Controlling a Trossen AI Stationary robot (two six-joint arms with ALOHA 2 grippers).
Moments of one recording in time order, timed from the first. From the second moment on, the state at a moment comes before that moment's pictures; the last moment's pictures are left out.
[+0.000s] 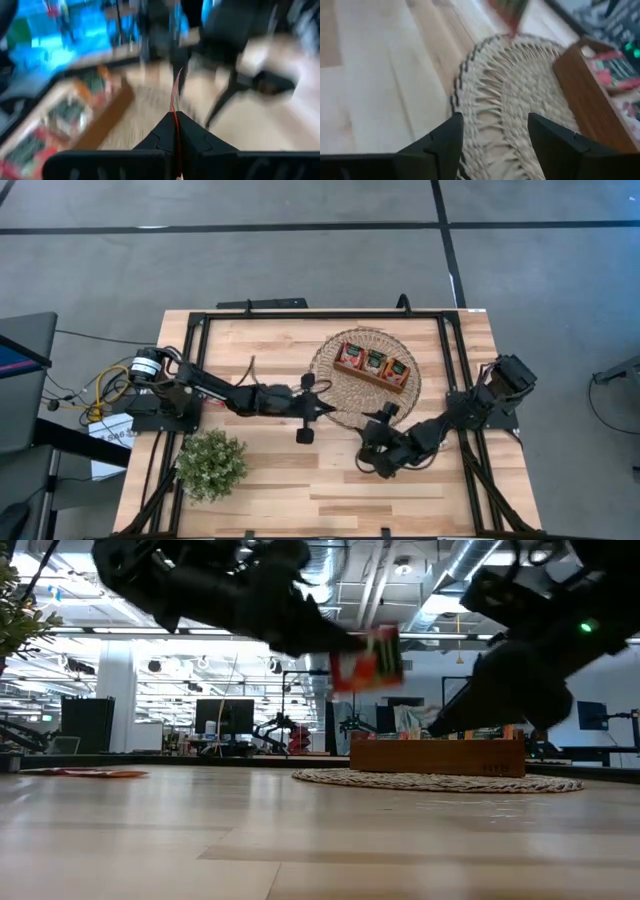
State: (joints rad) left arm -0.10 1.72 0.77 0.76 -0.15 0.19; right arm 0.56 1.71 0.78 -0.17 0.92 0.58
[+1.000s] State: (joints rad) left arm -0.13 1.71 0.69 1.08 -0.05 0.13; right arm 0.59 1.70 0.62 1.06 1.02 -0.22
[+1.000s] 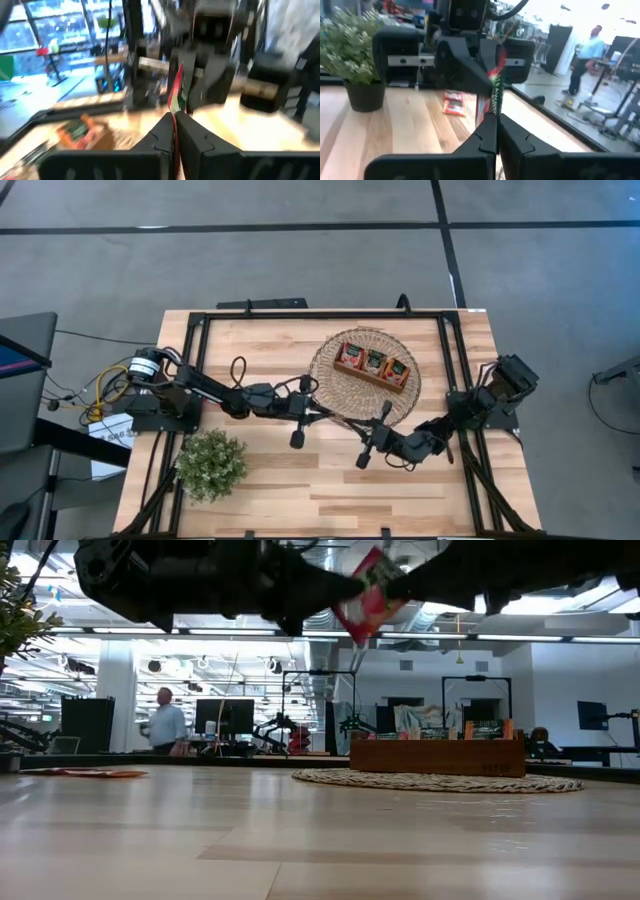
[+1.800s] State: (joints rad) left arm -0.16 1.66 0.83 0.54 -0.23 0.30; right arm 0.45 1.59 0.85 0.01 0.71 0.38
